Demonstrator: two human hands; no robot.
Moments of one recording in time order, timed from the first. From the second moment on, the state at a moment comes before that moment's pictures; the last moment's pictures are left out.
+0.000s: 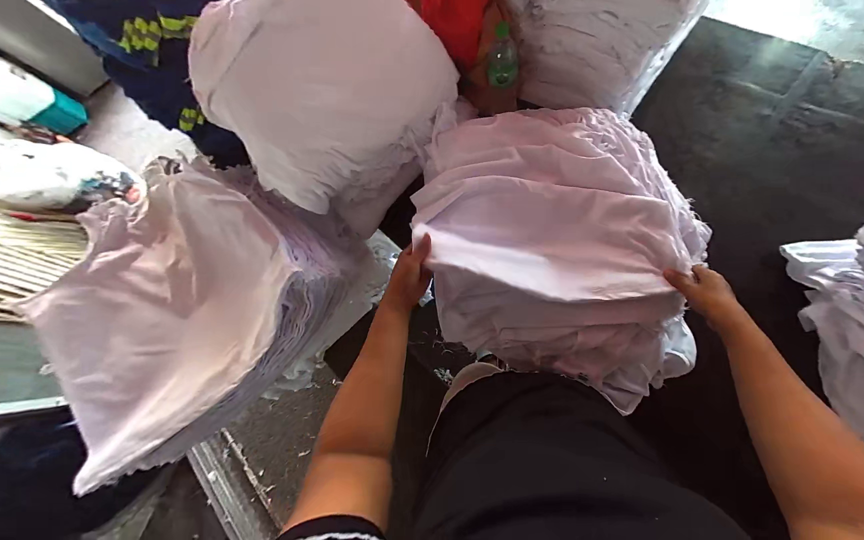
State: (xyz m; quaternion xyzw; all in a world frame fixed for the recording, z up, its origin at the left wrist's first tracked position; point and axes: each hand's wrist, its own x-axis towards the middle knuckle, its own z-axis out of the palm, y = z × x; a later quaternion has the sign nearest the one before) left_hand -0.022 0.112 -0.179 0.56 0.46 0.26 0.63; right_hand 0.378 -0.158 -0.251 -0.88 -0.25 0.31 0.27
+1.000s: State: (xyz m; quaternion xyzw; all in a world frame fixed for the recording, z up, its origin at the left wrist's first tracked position) left_hand -0.035 0.097 -0.196 0.58 0.62 0.12 0.51; right_hand 0.386 -0.155 -0.203 -0.83 -0.22 0.24 0.44
